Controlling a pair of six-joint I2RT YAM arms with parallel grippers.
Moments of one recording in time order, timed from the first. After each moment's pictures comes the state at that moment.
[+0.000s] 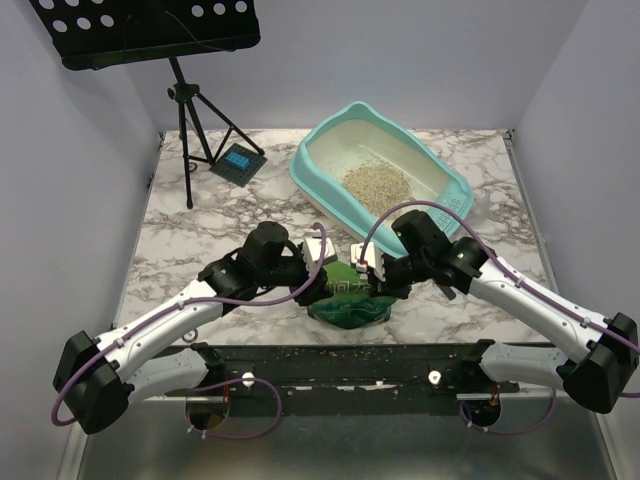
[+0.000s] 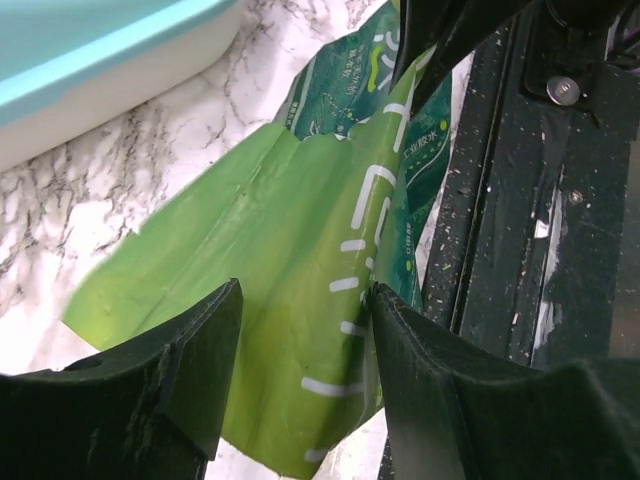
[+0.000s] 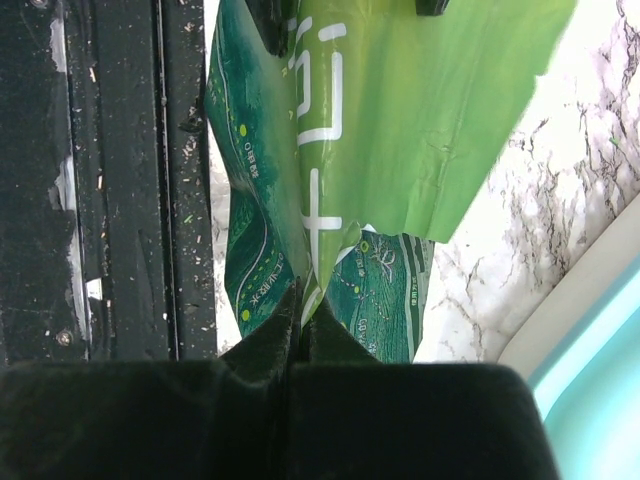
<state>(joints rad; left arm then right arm) -0.77 1.02 0.74 -0.25 0.50 0.18 0.77 1.15 0.96 -0.74 -0.52 -0.65</state>
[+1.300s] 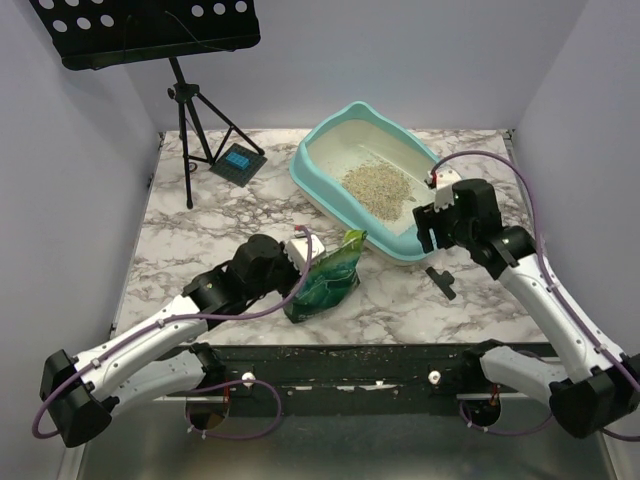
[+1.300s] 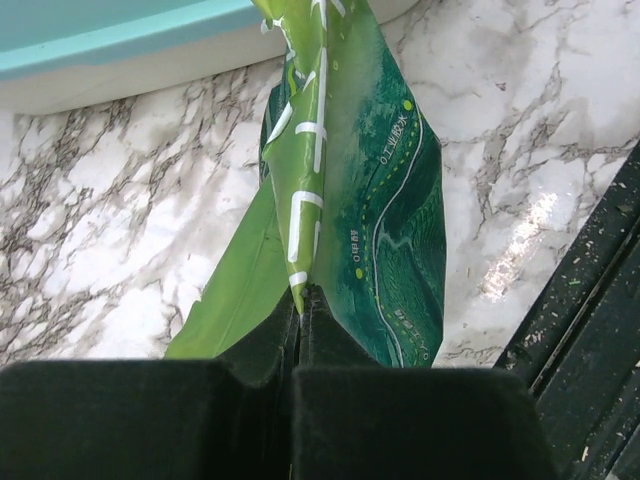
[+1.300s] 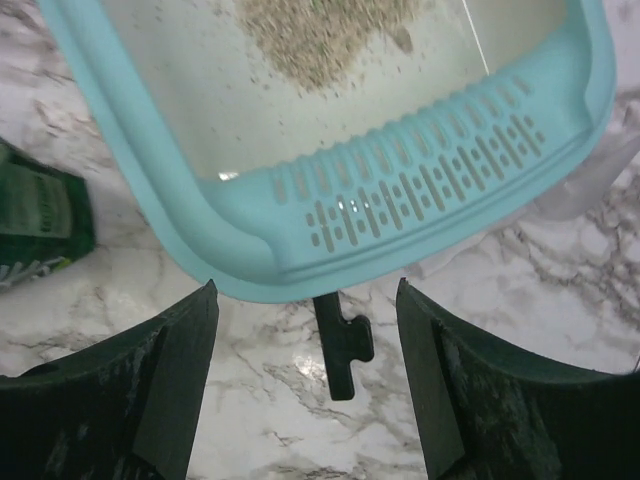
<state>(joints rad) -0.84 0.90 0.71 -0.33 0.06 0.16 0.41 1.03 1.05 -0.66 0.08 -0.13</state>
